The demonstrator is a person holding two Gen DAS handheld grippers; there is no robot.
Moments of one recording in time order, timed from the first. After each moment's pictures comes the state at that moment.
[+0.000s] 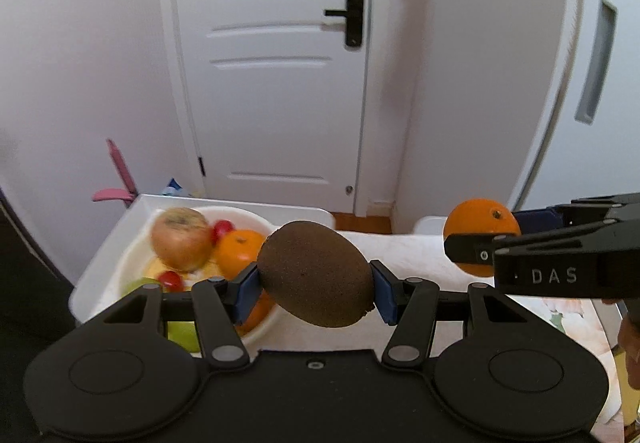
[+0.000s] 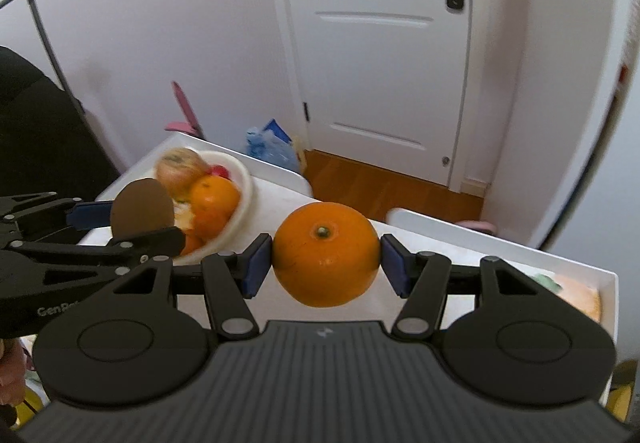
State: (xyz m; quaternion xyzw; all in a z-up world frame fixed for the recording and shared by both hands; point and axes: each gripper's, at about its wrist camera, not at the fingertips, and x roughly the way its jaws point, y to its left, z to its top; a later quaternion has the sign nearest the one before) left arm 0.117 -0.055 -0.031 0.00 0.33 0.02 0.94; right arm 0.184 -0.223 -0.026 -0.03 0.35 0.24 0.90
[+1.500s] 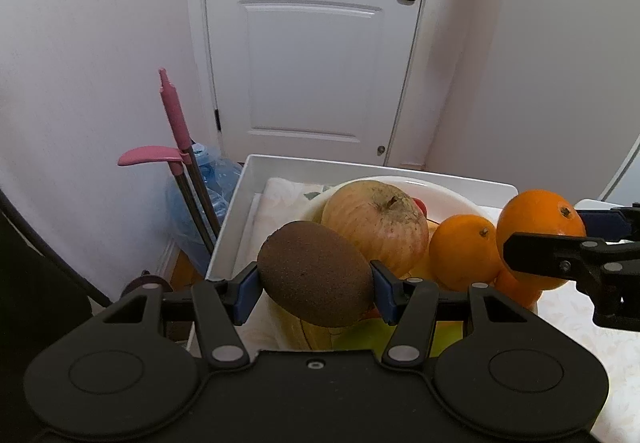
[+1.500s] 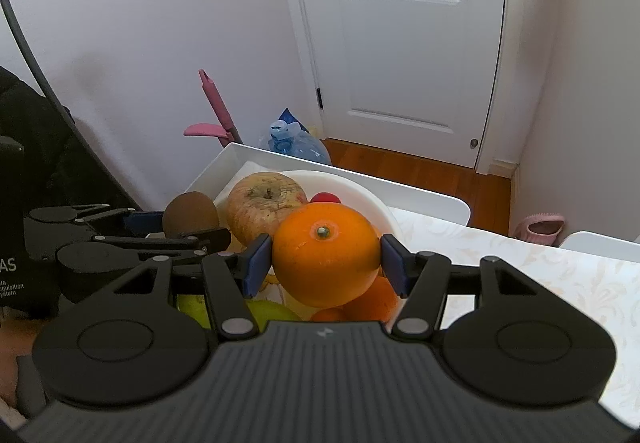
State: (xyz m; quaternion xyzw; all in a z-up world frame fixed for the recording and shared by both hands) left arm 0.203 0.146 -0.097 -0.02 0.40 -0.01 0.91; right arm 0.222 -0.027 -0.061 -0.01 0.39 0.20 0.90
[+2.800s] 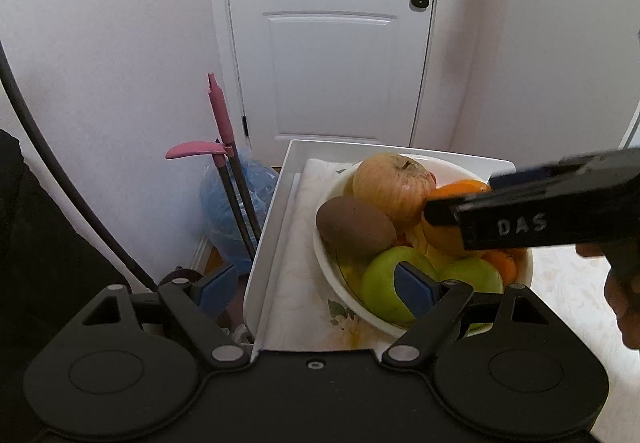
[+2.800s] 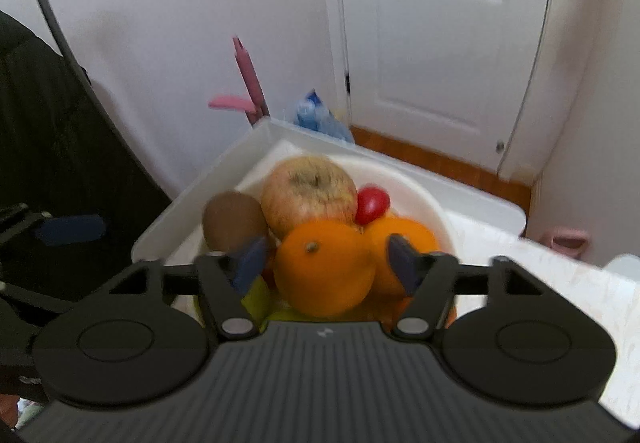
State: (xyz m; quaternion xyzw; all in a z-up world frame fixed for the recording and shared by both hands) left arm 0.144 0.155 -0.083 0.01 0.39 0.02 0.92; right arm 0.230 0.013 -0.078 -0.05 0.39 0.24 0.89
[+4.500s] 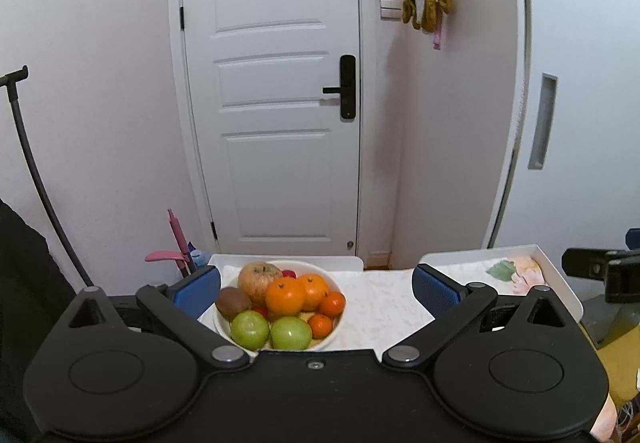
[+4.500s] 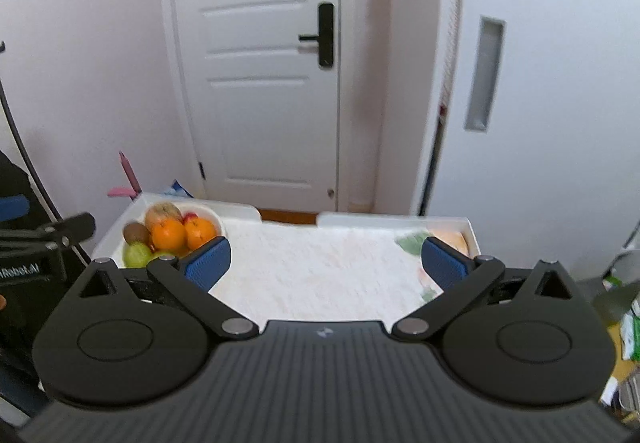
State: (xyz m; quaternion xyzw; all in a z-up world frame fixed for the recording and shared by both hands) left arm -0.002 0.013 0.053 0.03 0.24 -0.01 0.97; right arm -0.009 -0.203 0.075 -0.01 0.29 0.01 0.96
